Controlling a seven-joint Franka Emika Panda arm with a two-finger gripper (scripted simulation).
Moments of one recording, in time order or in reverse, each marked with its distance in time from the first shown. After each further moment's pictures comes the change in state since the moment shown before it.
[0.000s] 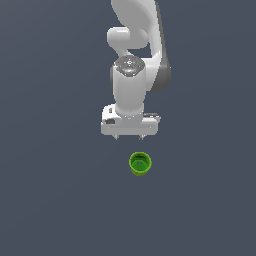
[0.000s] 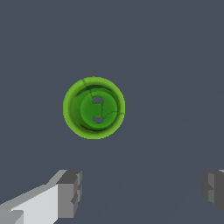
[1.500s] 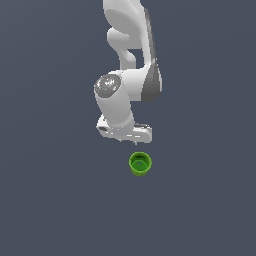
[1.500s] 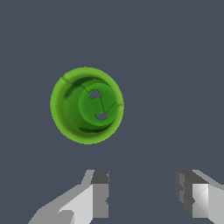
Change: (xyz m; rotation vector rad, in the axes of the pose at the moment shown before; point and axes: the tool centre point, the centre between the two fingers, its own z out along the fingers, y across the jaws) arm -0.006 0.004 0.035 0.166 -0.104 0.257
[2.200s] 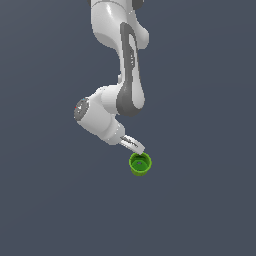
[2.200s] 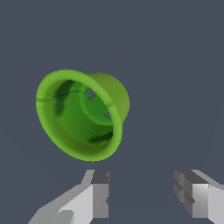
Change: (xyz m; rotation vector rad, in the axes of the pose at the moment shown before) arm 0.001 -0.003 0.040 0.309 -0.182 0.405
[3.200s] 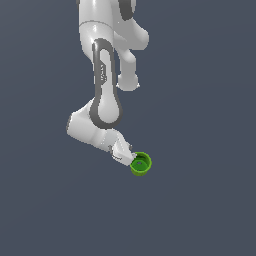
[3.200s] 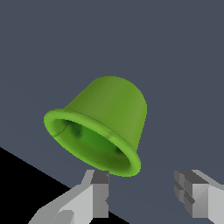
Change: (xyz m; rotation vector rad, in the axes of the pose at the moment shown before) arm 0.015 -0.011 0.016 0.324 -0.202 0.368
